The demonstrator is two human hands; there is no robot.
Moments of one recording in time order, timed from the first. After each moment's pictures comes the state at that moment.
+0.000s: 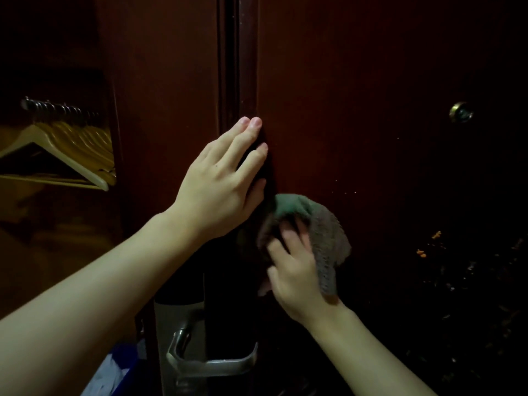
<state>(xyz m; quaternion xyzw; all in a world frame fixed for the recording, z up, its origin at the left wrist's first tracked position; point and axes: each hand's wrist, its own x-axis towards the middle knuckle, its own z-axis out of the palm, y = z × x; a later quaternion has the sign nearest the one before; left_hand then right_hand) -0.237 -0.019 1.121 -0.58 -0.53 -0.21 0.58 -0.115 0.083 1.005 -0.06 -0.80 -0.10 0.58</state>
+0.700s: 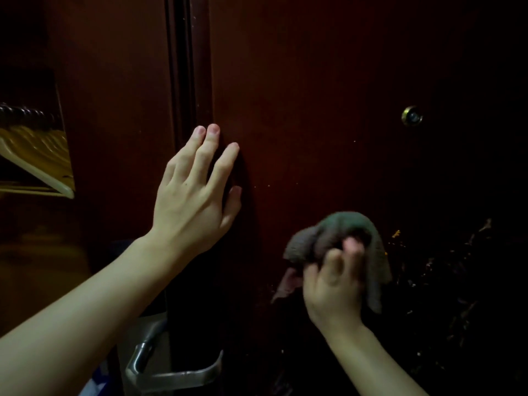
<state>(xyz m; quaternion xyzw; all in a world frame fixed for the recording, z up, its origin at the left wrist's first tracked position) -0.217 0.001 1.103 -0.49 -0.58 -0.25 0.60 -0.060 0.141 0.973 -0.23 -0.69 -0.12 0.68</state>
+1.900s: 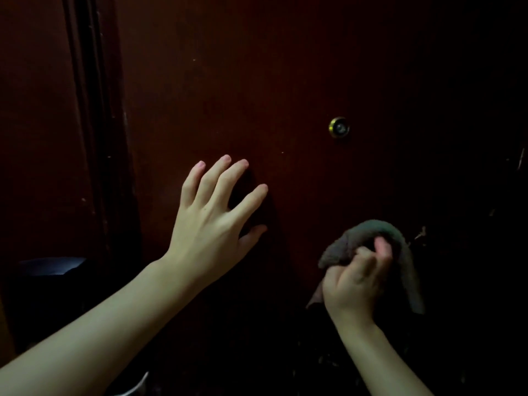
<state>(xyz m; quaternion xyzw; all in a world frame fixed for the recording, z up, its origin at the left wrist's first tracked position) -0.130 0.064 1.096 -0.55 -0.57 -0.20 0.58 0.031 0.224 0.982 -0.32 -0.62 -0.11 0.71</state>
